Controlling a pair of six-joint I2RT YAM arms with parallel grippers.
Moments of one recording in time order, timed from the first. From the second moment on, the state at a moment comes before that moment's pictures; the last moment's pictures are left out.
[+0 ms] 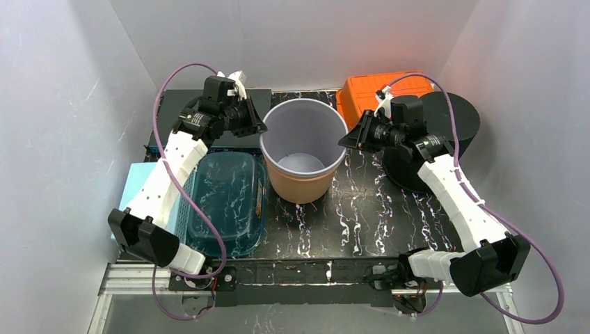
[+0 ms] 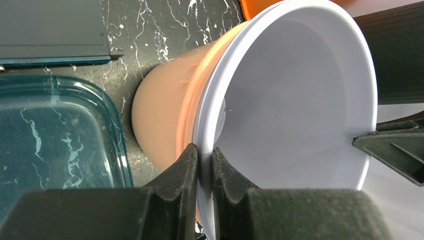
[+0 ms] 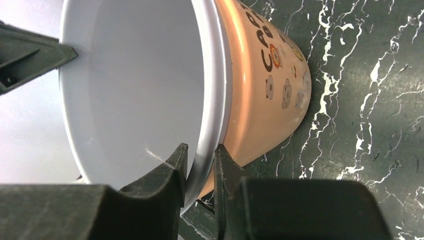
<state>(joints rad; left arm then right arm) -0.40 1.47 1.61 -0.81 0.20 -0.52 0.36 1.24 1.26 -0.59 -0.45 0.58</state>
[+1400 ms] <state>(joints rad) -0.41 1.40 1.65 -0.95 0.28 -0.45 0.39 1.24 1.40 -0.66 -0.39 0.75</state>
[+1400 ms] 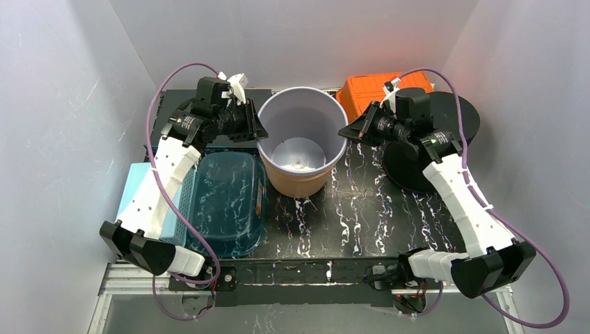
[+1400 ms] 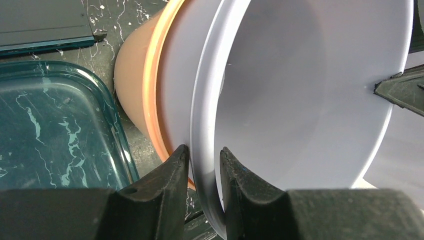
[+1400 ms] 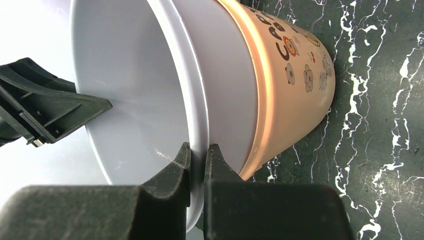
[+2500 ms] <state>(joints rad) -0.38 1.34 1.43 -0.74 0.30 -0.63 0.34 1.15 1.21 -0.31 -0.46 0.96</state>
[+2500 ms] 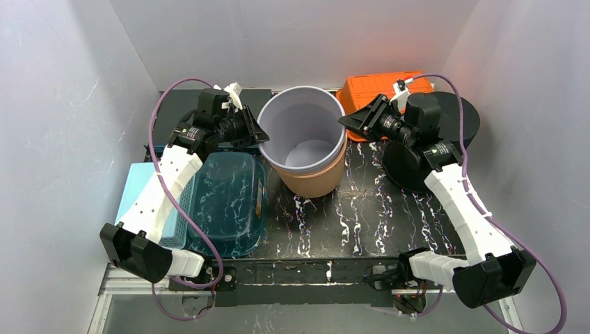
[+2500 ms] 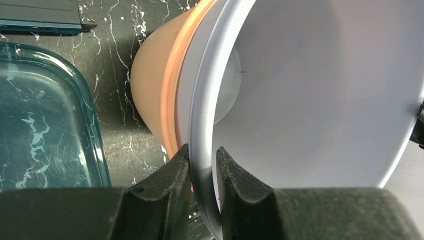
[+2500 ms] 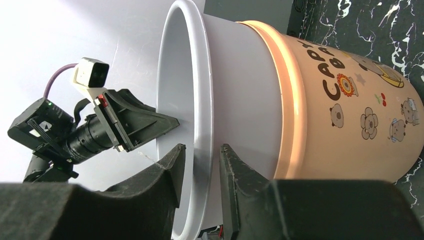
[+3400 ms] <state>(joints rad) -0.37 1.41 1.60 -0.80 0.28 -0.58 0.33 1.27 1.38 -0.38 -0.42 0.86</state>
